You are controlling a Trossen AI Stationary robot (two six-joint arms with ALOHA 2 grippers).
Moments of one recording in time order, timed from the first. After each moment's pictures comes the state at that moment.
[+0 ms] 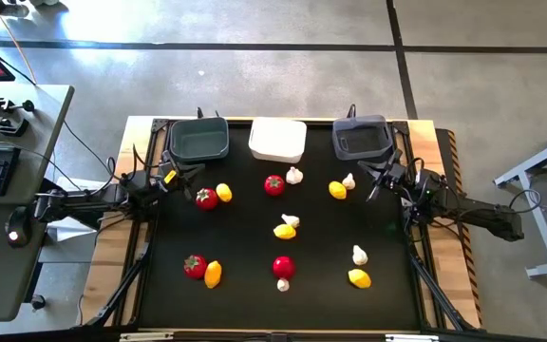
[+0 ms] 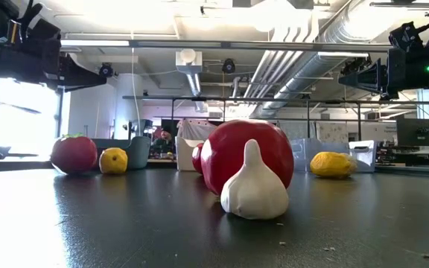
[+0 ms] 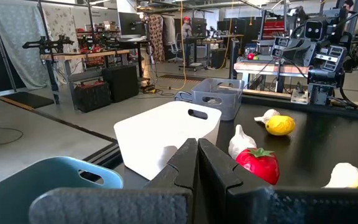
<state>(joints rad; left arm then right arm) 0.11 0.08 0.01 0.07 -0.45 0.04 -0.26 0.01 0.01 0.06 0.28 -0.16</state>
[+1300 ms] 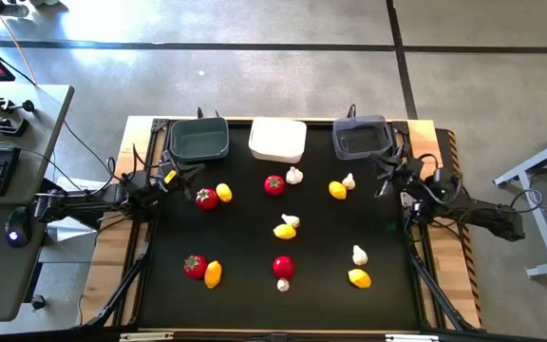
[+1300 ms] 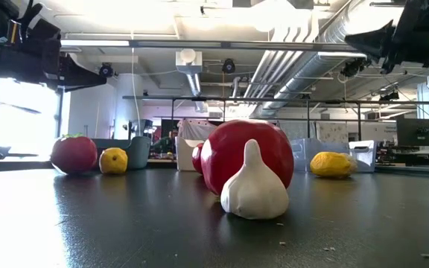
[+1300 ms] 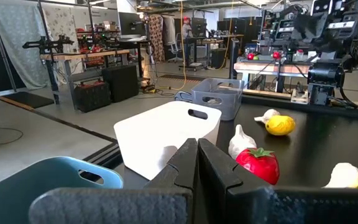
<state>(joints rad) 0.11 0.08 0.01 0.07 -0.45 0.04 -0.25 0.03 0.05 0.34 0.19 -0.03</state>
